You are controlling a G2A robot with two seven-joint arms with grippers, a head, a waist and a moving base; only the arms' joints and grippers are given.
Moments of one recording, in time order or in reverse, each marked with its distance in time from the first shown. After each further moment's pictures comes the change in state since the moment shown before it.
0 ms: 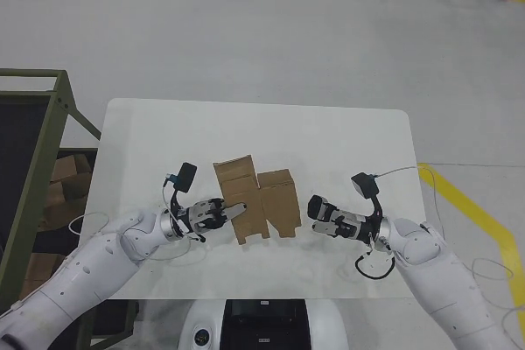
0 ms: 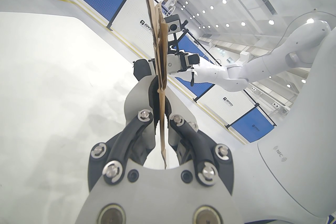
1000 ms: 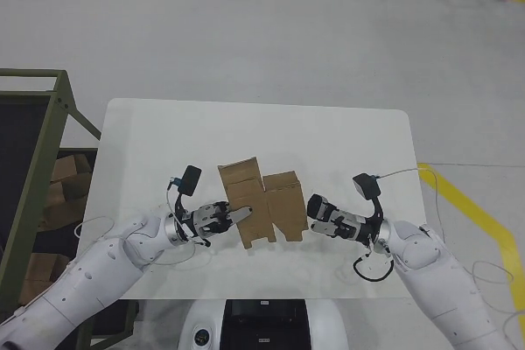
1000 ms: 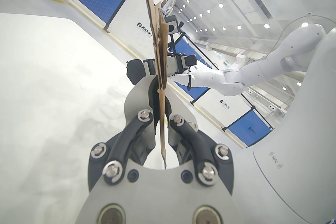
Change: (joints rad) left arm 0.048 -0.017 -0.035 -0.058 -0.014 0.031 -0.028; right arm -0.033 0.003 0.012 -0.053 -0.043 0.016 -0.068
